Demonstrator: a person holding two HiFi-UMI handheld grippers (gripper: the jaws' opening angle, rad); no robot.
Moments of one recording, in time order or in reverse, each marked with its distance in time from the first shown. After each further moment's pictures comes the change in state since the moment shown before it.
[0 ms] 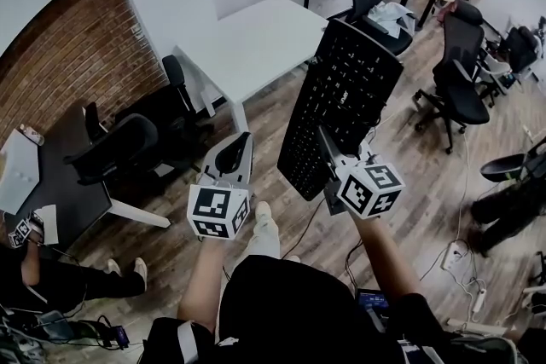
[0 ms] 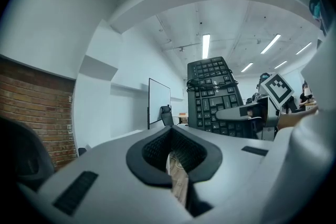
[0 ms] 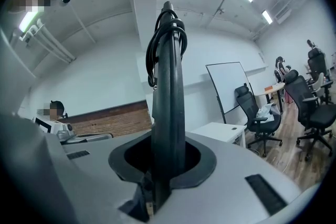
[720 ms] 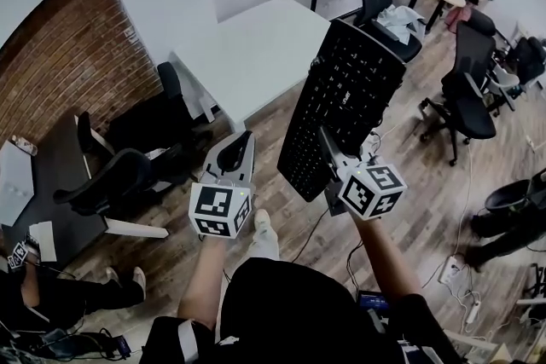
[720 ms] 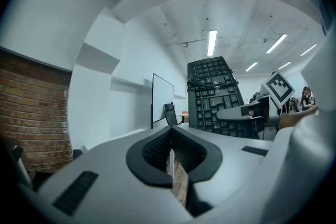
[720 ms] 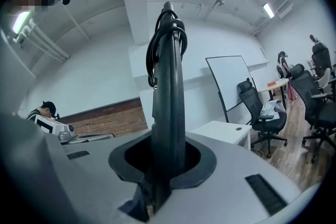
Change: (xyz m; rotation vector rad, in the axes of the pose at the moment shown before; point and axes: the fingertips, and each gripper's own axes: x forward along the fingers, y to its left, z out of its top) left arm 0.113 0.058 -0.014 -0.019 0.022 0.013; right arm 0.108 -0.068 0.010 0.017 0.031 0.011
